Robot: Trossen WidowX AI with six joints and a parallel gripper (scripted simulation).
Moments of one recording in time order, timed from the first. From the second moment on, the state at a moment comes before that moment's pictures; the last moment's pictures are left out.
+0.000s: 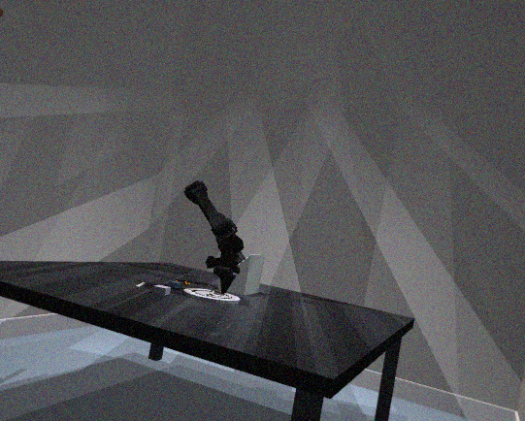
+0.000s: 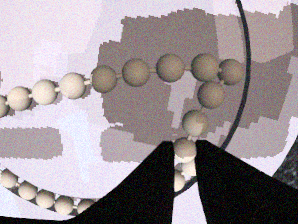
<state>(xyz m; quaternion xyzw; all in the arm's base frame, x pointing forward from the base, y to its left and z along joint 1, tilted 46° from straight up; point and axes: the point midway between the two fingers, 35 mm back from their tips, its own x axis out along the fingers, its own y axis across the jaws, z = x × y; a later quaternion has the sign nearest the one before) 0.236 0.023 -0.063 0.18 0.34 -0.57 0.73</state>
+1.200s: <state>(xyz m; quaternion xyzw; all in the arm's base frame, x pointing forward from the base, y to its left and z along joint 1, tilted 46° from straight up) 0.228 0.023 -0.060 0.18 0.34 -0.56 0.73</state>
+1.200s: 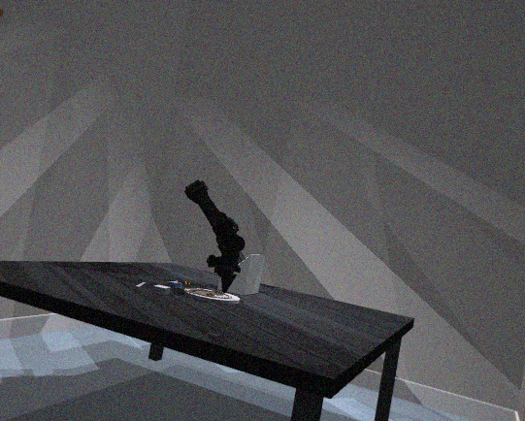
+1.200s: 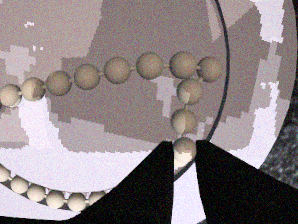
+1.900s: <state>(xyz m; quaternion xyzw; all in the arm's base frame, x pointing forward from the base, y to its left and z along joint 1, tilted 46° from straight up) 0.225 0.022 -0.060 0.17 0.34 -0.57 0.73</state>
